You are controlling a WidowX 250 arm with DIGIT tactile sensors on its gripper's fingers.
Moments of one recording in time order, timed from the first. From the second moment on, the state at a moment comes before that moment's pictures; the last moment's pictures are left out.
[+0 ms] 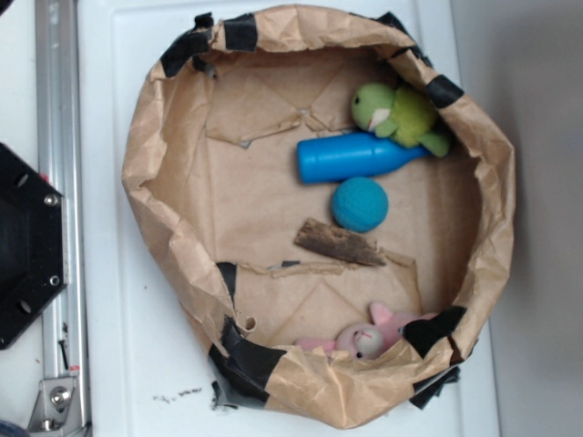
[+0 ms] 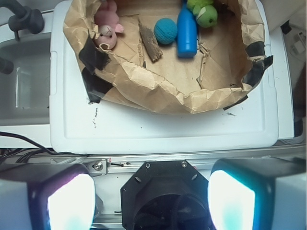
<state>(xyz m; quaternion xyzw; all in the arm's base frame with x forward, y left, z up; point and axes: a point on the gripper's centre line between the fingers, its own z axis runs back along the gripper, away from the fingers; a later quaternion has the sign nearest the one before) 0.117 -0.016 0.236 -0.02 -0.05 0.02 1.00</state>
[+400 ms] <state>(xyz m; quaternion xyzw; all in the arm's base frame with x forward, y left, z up) 0.117 -0.016 0.231 -0.02 -0.04 0.02 1.00</state>
